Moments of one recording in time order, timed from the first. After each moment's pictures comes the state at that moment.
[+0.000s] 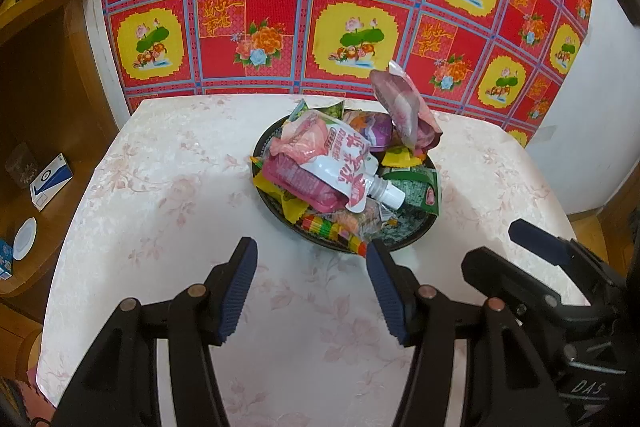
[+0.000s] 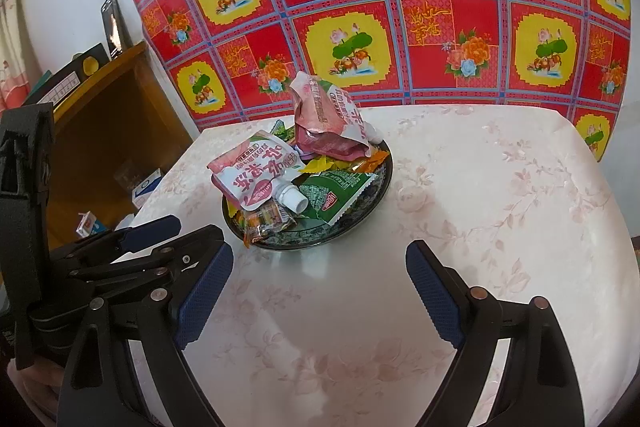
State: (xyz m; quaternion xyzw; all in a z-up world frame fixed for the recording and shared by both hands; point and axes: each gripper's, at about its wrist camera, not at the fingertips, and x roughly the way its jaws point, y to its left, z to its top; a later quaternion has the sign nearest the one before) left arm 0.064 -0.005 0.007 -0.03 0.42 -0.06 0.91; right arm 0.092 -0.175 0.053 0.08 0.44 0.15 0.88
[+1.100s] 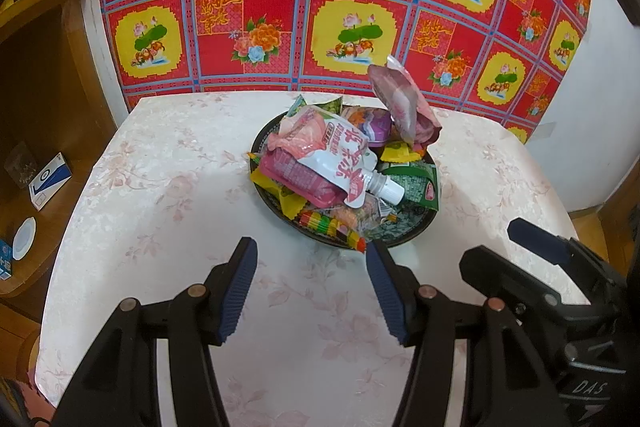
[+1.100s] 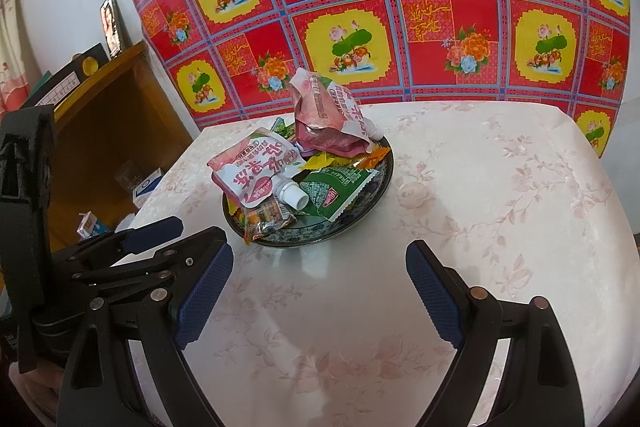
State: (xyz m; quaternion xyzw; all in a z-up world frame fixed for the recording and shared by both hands) left arm 0.064 -0.008 0.007 -0.03 0.42 -0.06 0.90; right arm 0.088 -0.173 0.051 0.09 0.45 0.14 0.88
